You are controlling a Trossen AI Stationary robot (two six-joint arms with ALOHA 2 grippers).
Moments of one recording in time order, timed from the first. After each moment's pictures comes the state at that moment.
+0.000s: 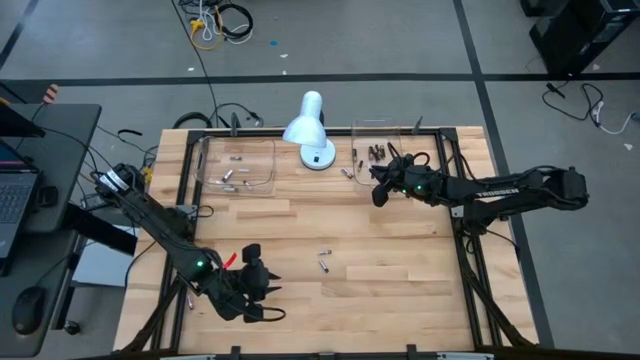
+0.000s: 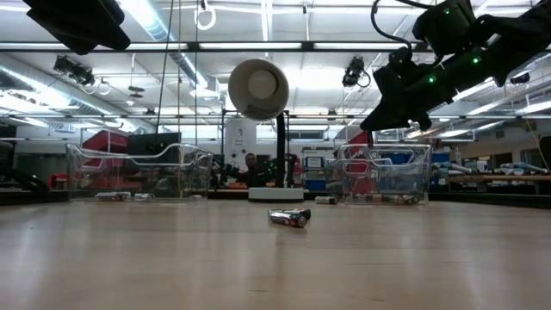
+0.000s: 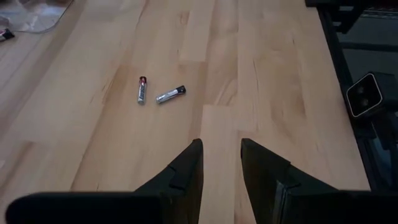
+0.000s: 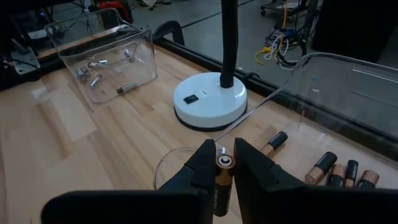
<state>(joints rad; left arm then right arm) -0.77 1.45 0.93 -0.33 -0.63 -0.66 -0.23 1.11 0.39 0.32 0.42 0.30</state>
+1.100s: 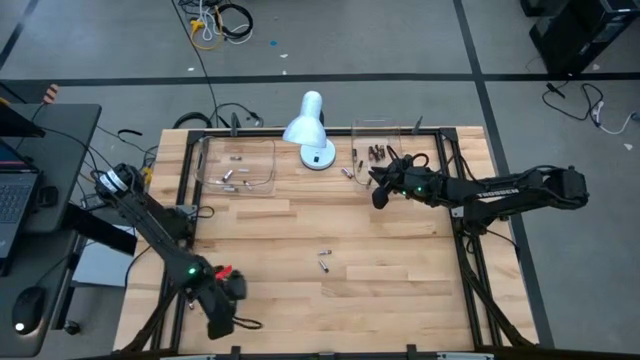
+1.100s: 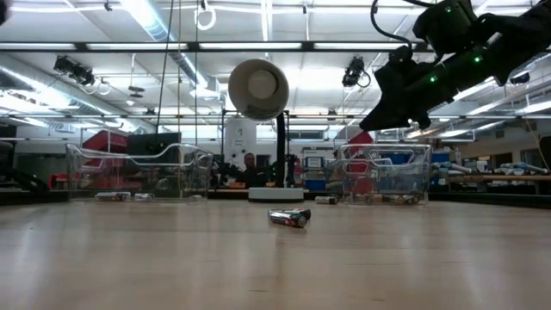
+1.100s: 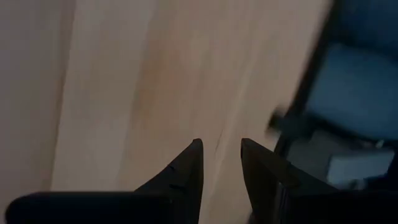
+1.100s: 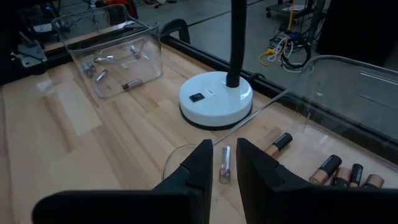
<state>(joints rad) -0.84 1.45 0.93 -0.65 0.10 -1.17 -0.21 1.11 0.39 0.32 0.42 0.28</state>
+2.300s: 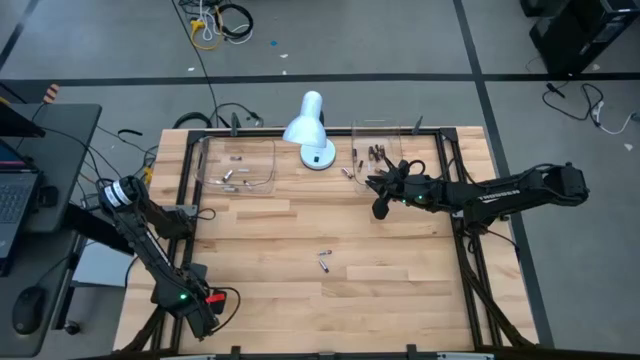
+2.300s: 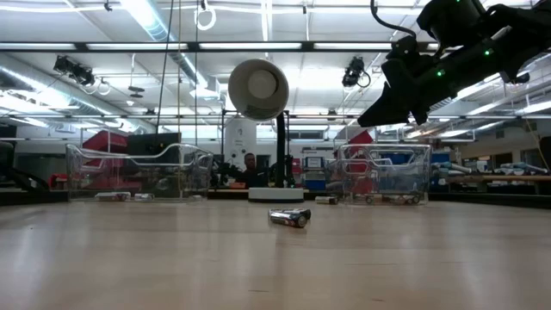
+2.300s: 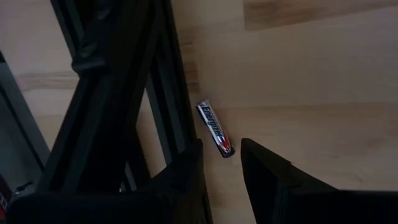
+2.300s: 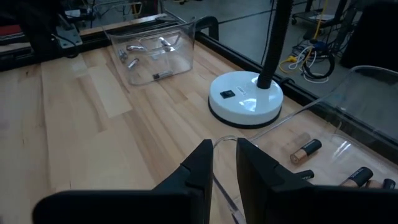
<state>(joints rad) -1.05 1.58 0.93 -1.00 0.29 -2.45 -0.12 1.11 0.39 0.32 0.42 0.22</state>
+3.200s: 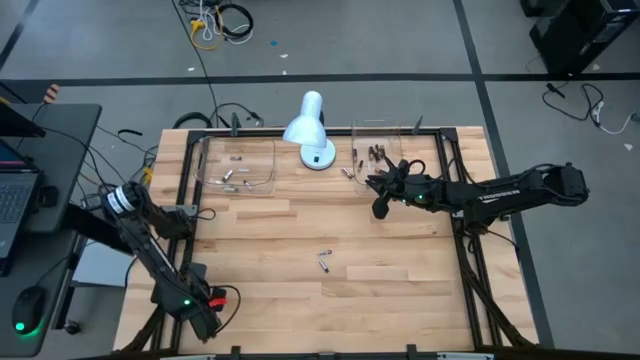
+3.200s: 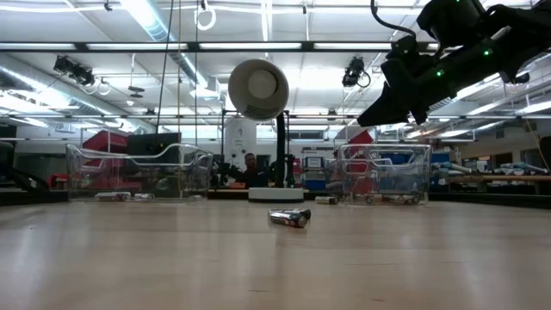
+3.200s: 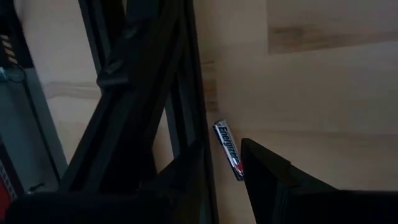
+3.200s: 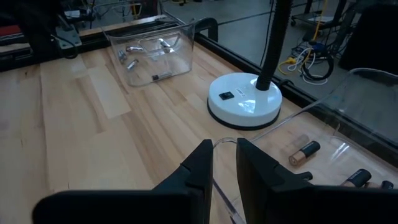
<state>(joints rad) -1.05 1.67 0.94 -1.04 0.31 -2.47 -0.12 1.11 0.39 0.33 0.42 0.21</state>
